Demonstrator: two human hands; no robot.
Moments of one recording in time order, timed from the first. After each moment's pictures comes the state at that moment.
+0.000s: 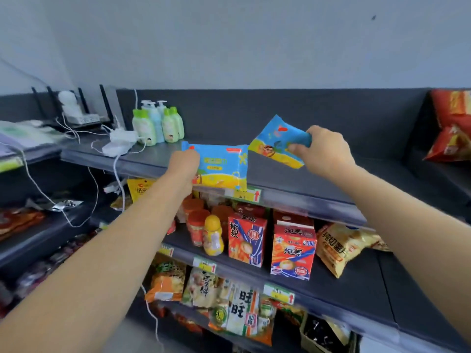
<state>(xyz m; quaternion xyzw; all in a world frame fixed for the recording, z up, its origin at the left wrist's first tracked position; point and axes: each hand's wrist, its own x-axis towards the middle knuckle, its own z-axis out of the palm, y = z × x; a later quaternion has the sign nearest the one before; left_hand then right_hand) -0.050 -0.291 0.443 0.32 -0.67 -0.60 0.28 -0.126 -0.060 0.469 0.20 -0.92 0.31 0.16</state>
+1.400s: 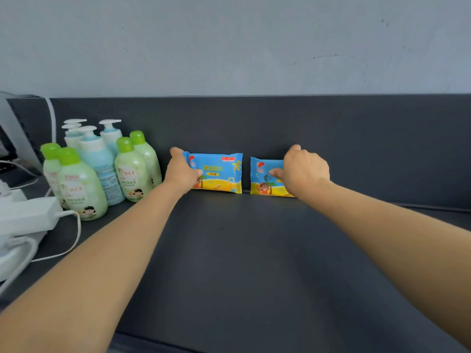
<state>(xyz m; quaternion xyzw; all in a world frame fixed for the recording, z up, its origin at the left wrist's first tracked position) -0.408 -0.582 0.410 0.19 -0.86 -0.40 0.24 -0.412 -0.347 0.442 0.08 -0.98 0.08 0.17</state>
